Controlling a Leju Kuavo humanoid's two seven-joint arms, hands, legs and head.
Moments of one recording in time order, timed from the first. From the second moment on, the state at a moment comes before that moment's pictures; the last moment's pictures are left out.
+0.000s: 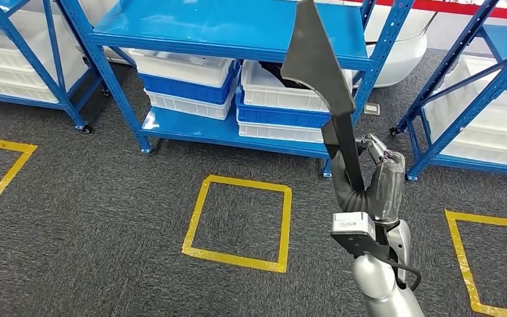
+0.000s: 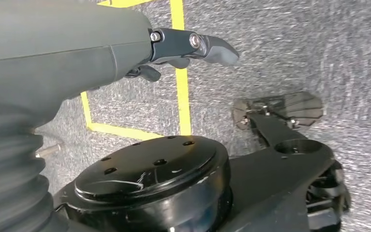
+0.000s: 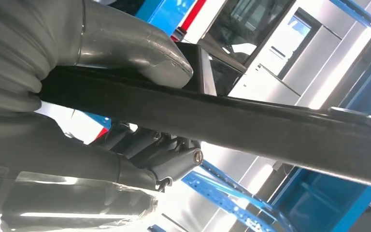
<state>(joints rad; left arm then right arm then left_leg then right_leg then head) -0.10 -0.18 0.89 -0.21 -0.90 -0.01 -0.12 -0.17 -0.06 0.33 -1.83 0.67 -0.48 -0.35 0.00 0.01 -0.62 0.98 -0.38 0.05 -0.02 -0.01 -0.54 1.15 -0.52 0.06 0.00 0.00</state>
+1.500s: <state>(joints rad) -0.10 -0.23 0.87 -0.20 -0.92 -0.01 -0.14 -0.23 -0.03 0.33 -1.76 0.83 -0.54 -0.31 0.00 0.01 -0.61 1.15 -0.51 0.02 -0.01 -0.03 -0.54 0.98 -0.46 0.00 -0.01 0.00</state>
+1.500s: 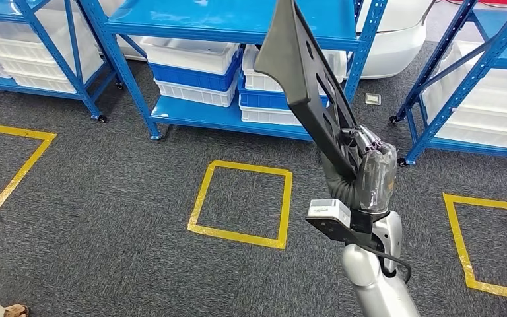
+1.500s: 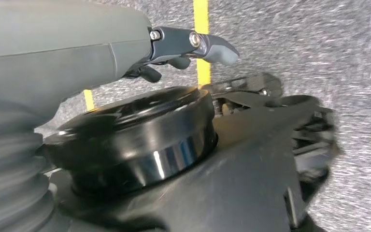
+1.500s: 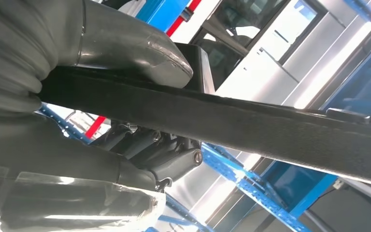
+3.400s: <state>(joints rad) -0.11 -0.16 0.93 -0.20 -0.90 -0.07 -0.15 -0.21 -0.05 0.39 -1.75 0.96 -0.59 -0.35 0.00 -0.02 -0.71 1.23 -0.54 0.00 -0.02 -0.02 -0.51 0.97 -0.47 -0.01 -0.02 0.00</state>
